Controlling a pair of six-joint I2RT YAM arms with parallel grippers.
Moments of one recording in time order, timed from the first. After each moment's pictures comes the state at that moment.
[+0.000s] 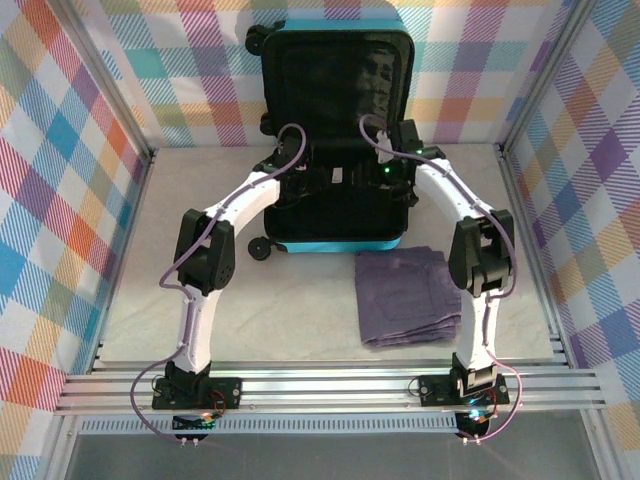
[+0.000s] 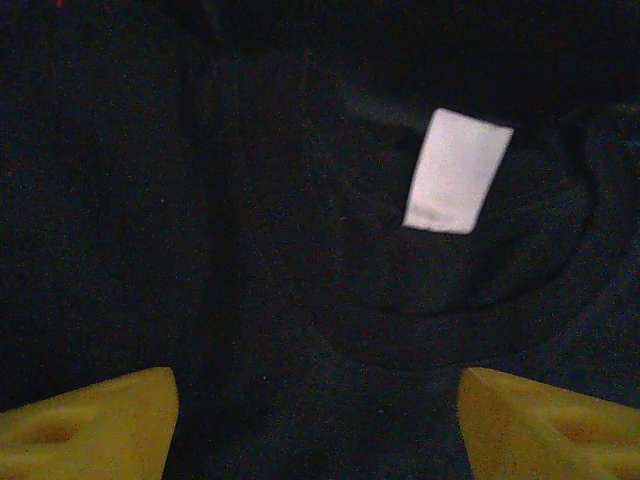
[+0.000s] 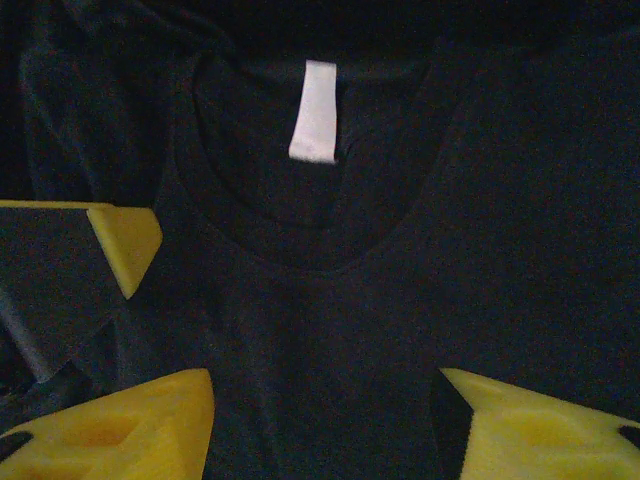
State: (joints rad) left arm -0.44 2.23 1.92 -0.56 0.03 -0.61; right arm 0.30 2.08 1.84 -0.69 -0.36 0.27
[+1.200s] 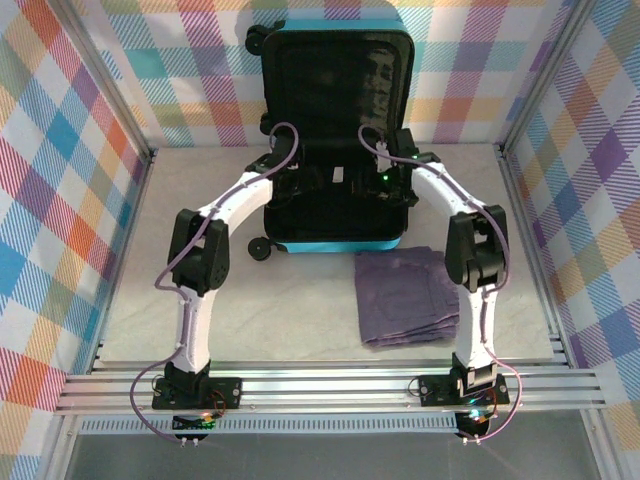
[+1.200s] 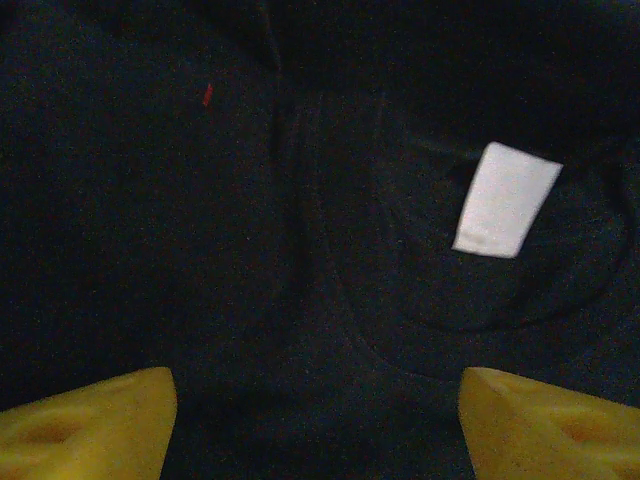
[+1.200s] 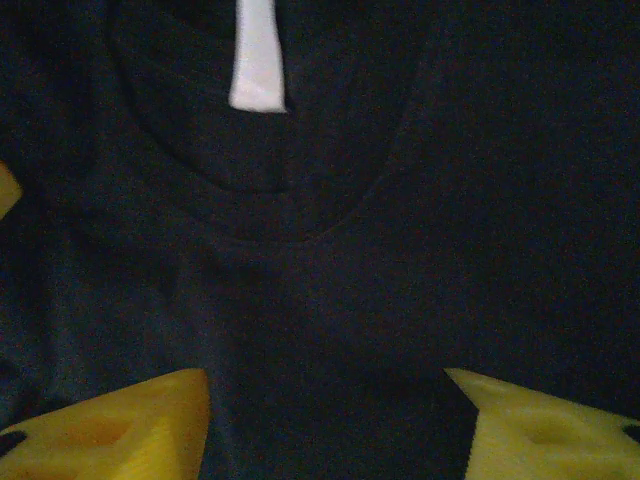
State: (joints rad) left arm -0.40 2.16 1.84 -0.51 0.02 -0.58; right arm 0.29 2.08 1.79 -0.70 -0.35 0.28
